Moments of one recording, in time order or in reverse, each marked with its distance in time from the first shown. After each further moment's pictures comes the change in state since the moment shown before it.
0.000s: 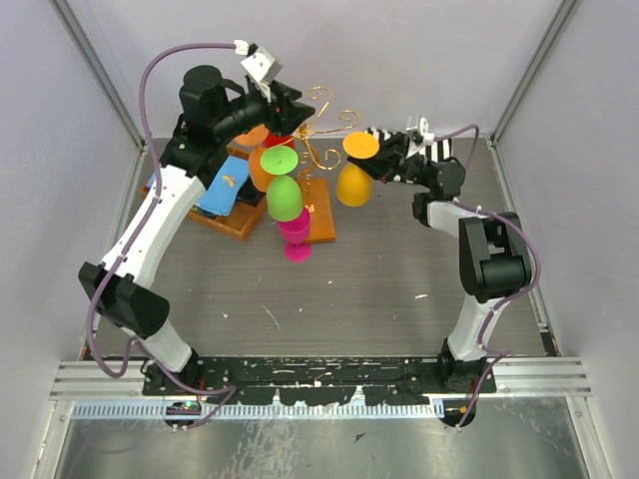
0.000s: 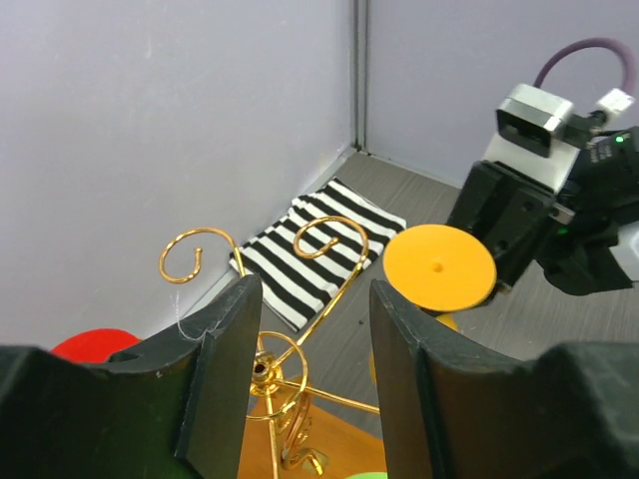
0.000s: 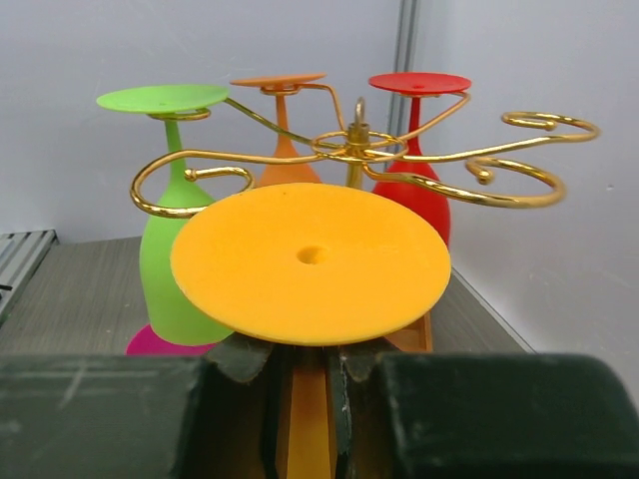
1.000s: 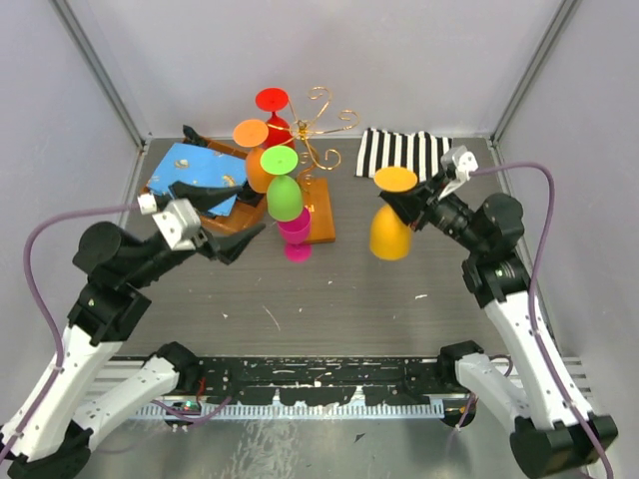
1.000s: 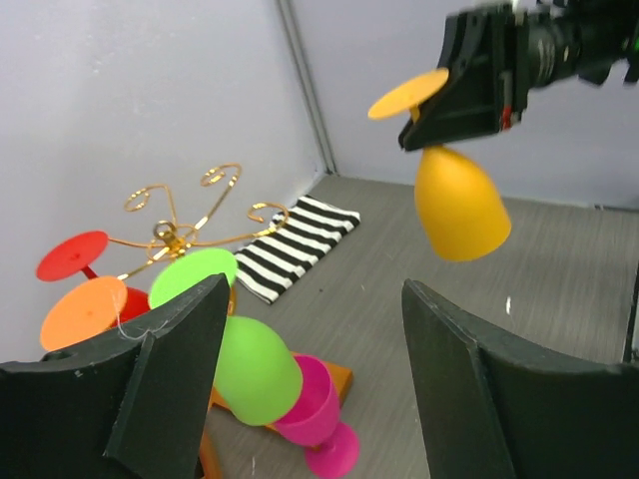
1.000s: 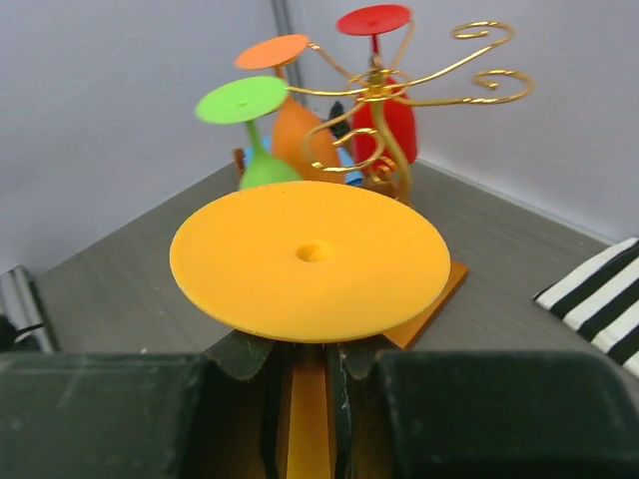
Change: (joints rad) left arm -0.160 -0.941 -0.757 0.011 -0.136 0.096; right arm 0.037 -0.992 -0.195 -1.425 0.446 -0.415
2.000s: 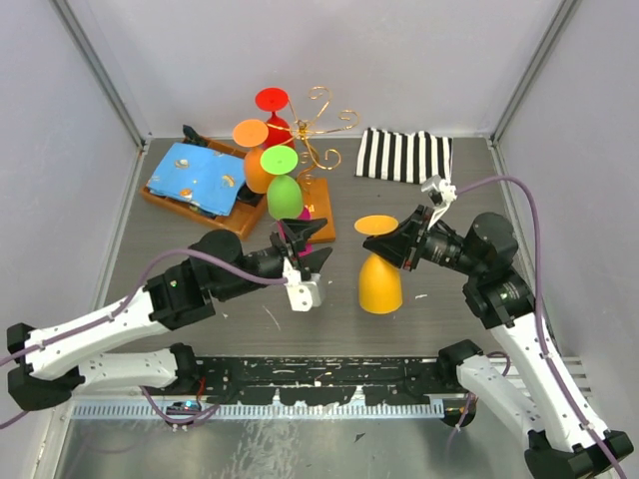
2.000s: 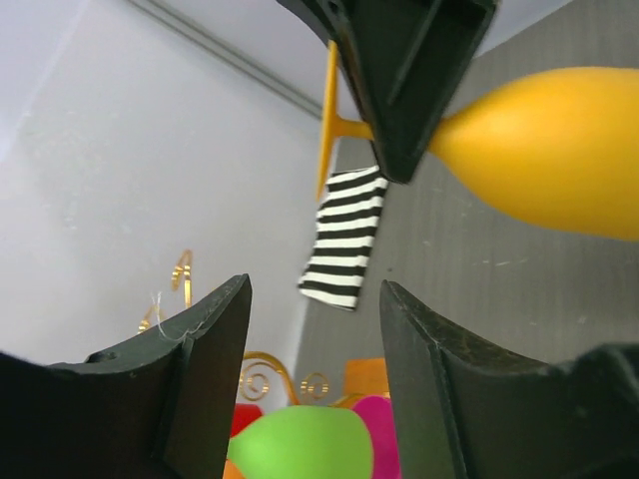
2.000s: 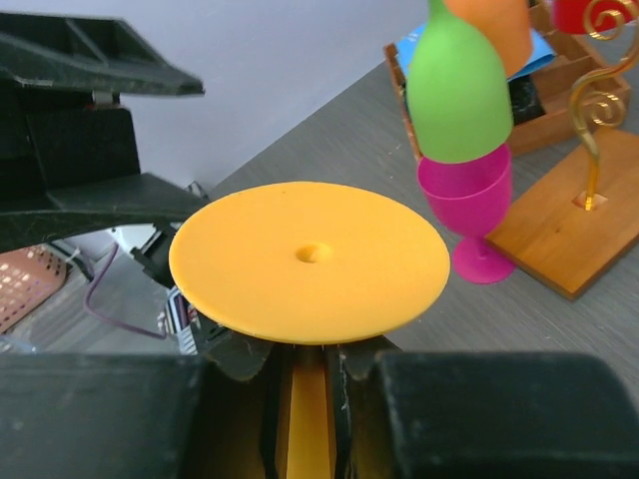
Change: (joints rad) left arm -0.579 0.233 -0.055 0.013 -0.376 0.733; right arm 0.155 -0.167 -0.036 -0.293 -0.126 0.183
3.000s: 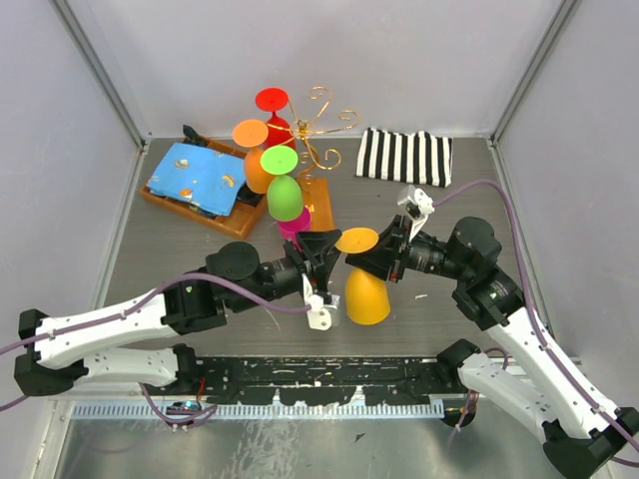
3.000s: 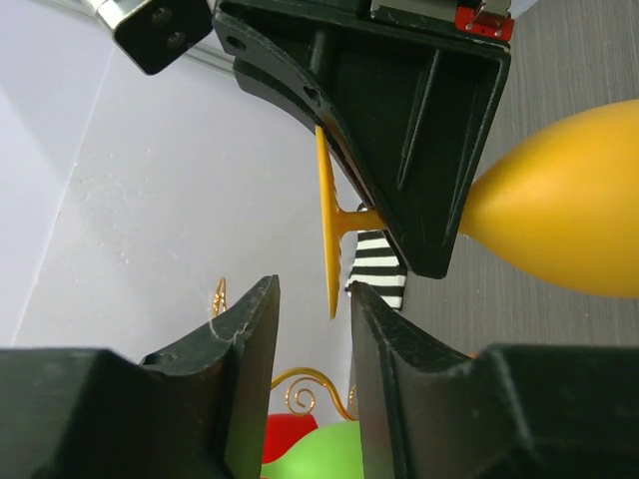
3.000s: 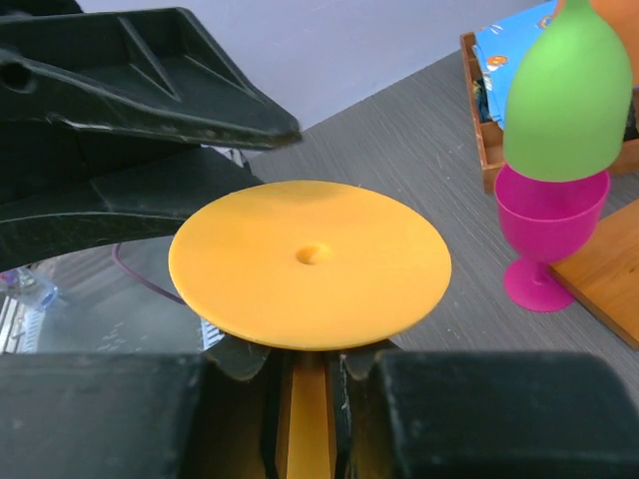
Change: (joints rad) left arm -0.132 0.056 0.006 0.054 -0.153 0.208; right arm 0.208 0.029 -0.029 0.075 0.037 -0.058
